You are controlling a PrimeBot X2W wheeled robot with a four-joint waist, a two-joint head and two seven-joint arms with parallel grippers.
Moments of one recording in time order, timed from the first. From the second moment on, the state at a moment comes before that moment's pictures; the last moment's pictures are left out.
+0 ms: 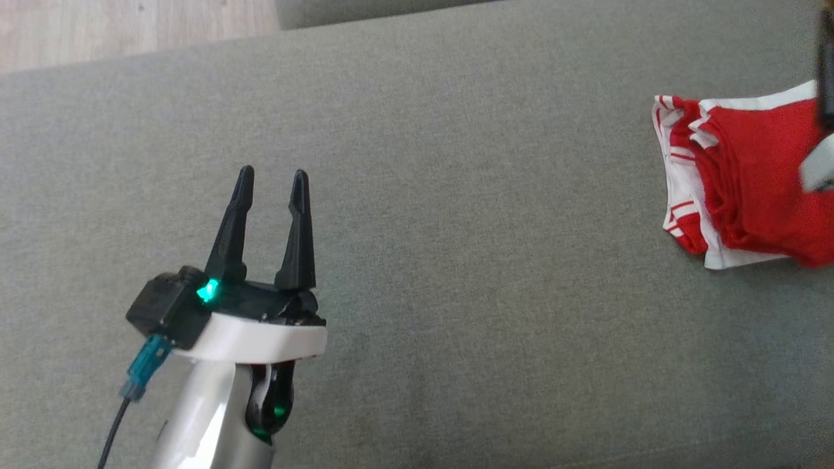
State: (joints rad) left arm -0.25 0.05 -0.26 0.12 -0.38 -0.12 -0.26; right arm -0.57 -0.41 -0.02 0.34 0.07 0.12 0.01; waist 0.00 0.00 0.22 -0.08
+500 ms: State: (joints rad) left arm -0.14 0.05 -0.19 0.15 -0.41 -0.12 -0.26; right arm -0.21 -0.06 -0.05 0.17 0.14 0.12 -0.17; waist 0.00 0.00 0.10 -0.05
